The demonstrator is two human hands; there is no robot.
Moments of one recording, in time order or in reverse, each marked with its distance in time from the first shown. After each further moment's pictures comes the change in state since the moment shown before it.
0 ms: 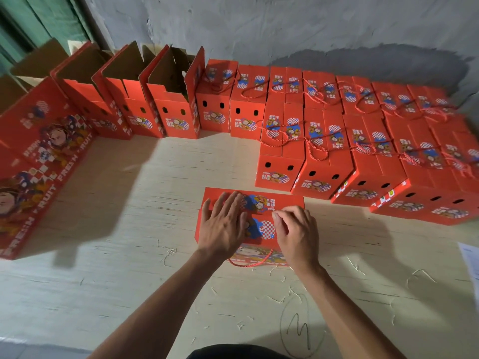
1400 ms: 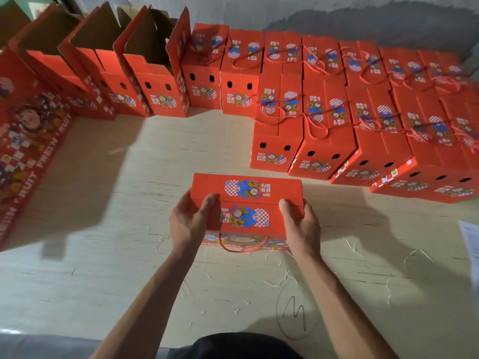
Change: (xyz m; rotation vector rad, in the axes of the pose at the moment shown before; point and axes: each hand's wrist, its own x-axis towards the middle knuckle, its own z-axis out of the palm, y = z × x) left_hand -0.009 -0.032 0.006 -0.906 0.275 -0.597; right_hand -0.009 0.007 0.000 0.541 -0.112 0.832
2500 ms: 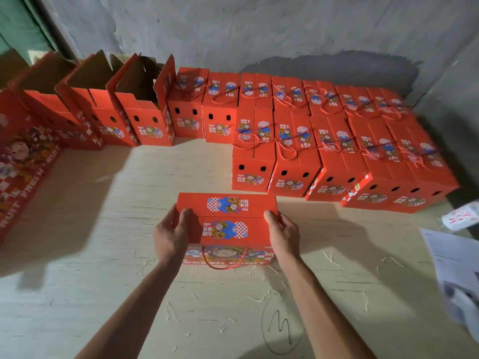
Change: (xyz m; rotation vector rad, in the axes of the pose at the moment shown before) left_hand 0.001 -0.003 0.001 -0.011 0.035 0.125; right_hand 0.009 -0.003 -0.010 0.084 0.014 0.099
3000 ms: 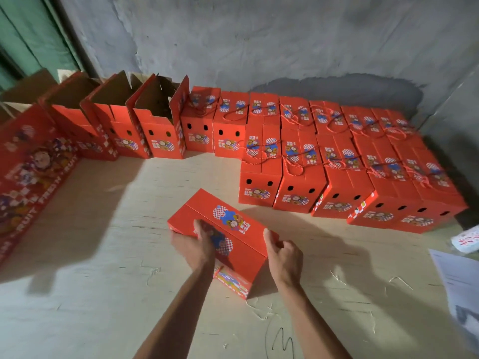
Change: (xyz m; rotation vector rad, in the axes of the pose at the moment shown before) left_hand -0.014 0.014 0.051 -0.227 0.327 -0.289; right_hand -0.019 0.008 0.007 -0.332 0.159 -0.210
